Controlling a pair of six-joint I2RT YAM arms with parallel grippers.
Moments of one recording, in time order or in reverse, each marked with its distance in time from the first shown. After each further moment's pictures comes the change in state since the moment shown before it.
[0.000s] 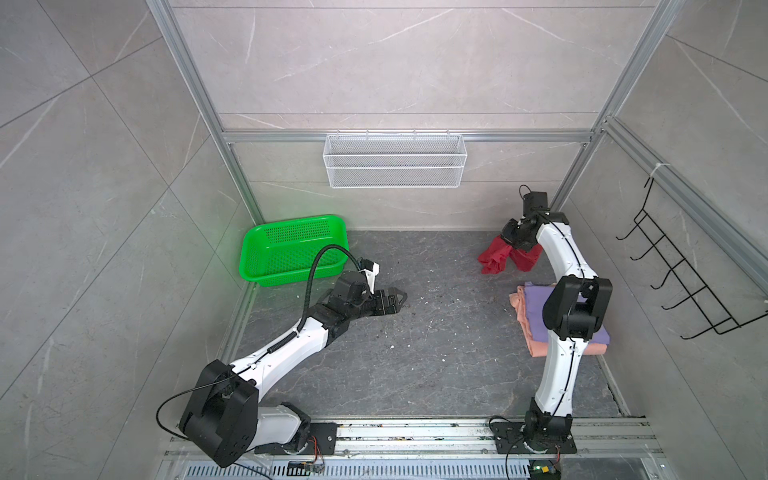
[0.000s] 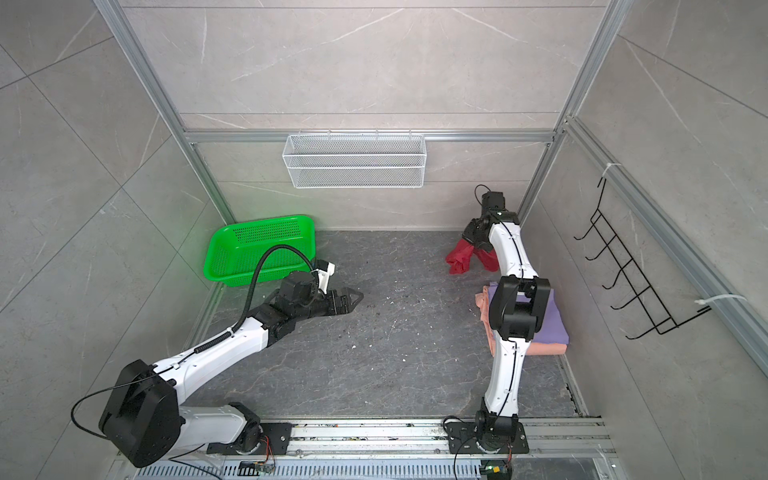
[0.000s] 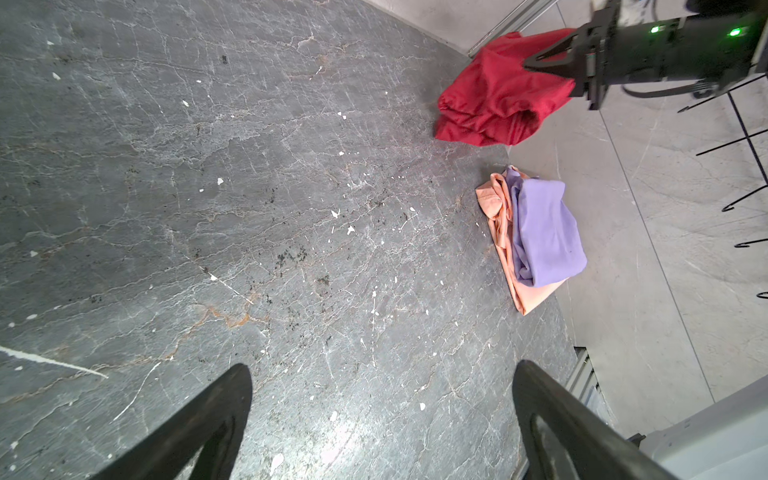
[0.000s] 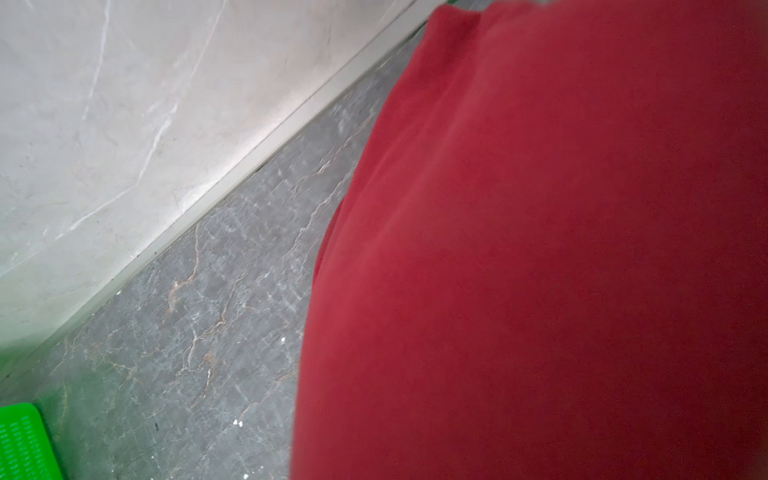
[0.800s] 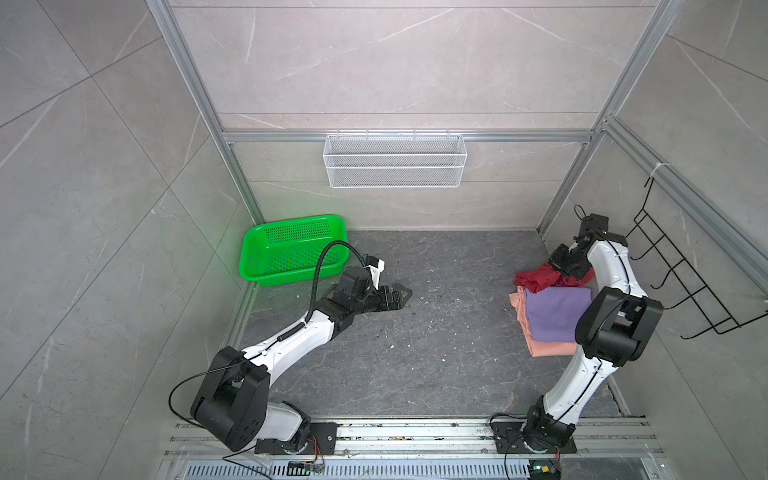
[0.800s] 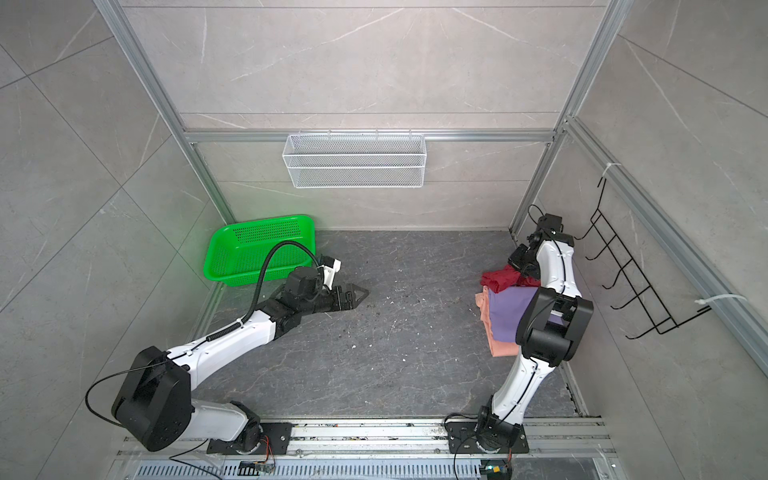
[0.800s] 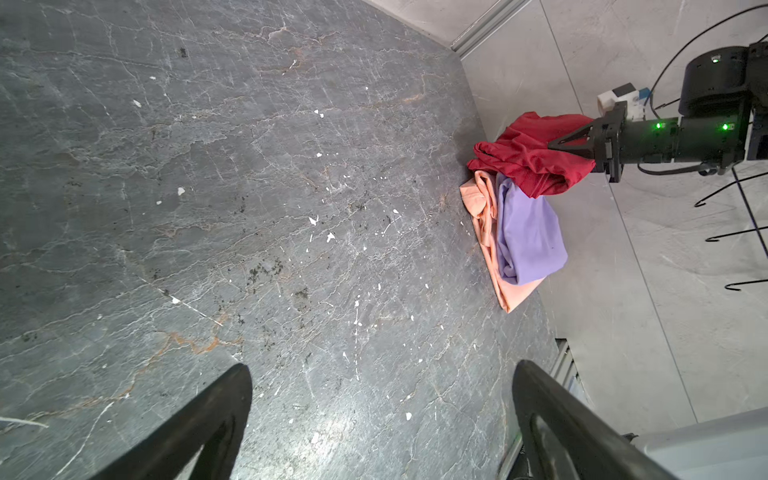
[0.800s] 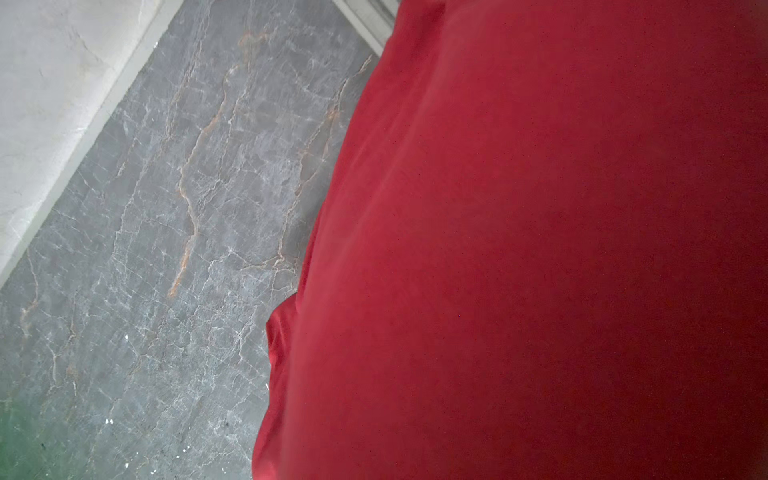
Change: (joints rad) left arm 0.008 0.074 0.035 0.052 0.071 -0.010; right arm -0.290 -0.234 -0.367 -0.028 -0.027 -0.135
